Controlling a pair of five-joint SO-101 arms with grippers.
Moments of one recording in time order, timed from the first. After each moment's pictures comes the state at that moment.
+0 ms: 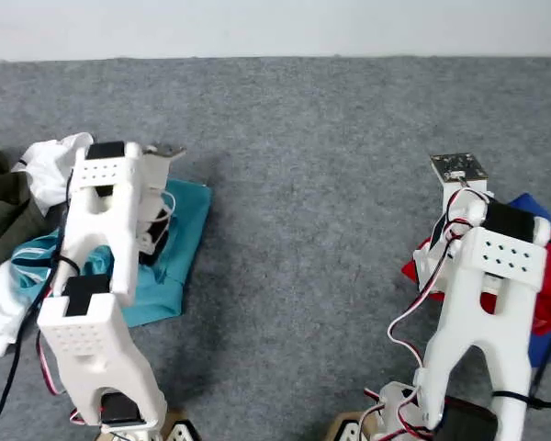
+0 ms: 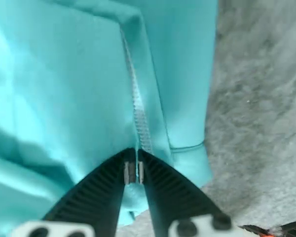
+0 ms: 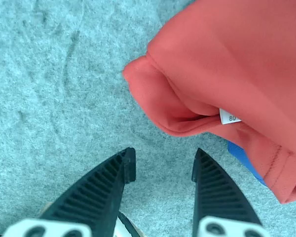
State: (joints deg) left arm -9.2 25.5 -7.8 98.6 -18.7; right arm 15.9 -21.4 25.4 89.2 22.5
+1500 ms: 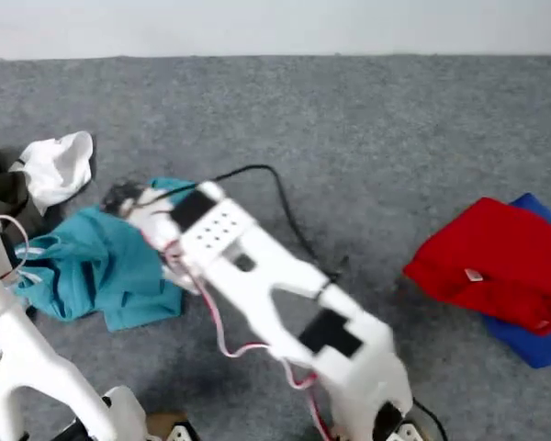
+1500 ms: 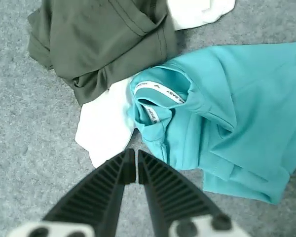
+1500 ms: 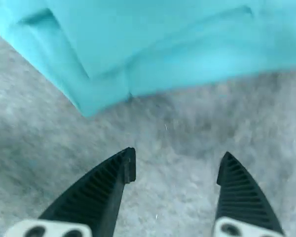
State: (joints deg) left arm -43.4 -28.3 11.5 93.6 -9.9; right arm -51.8 29.3 -27.3 88.0 16.4
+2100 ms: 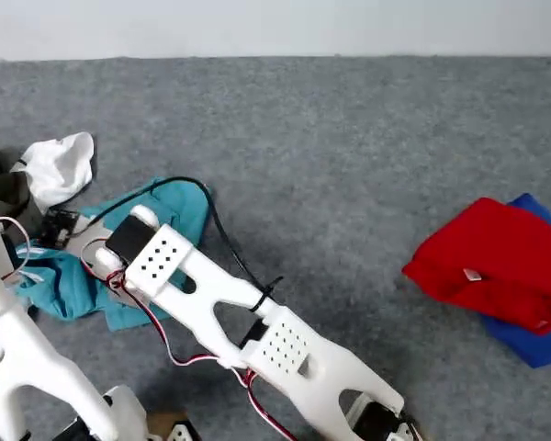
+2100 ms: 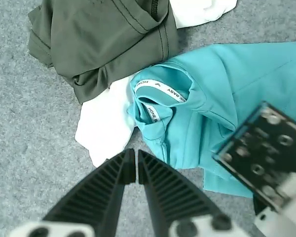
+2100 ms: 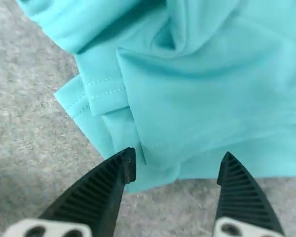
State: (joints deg) left arm -43.5 -28.4 11.9 93.5 -9.9; right arm -60.0 61.2 -73.1 100.0 16.4
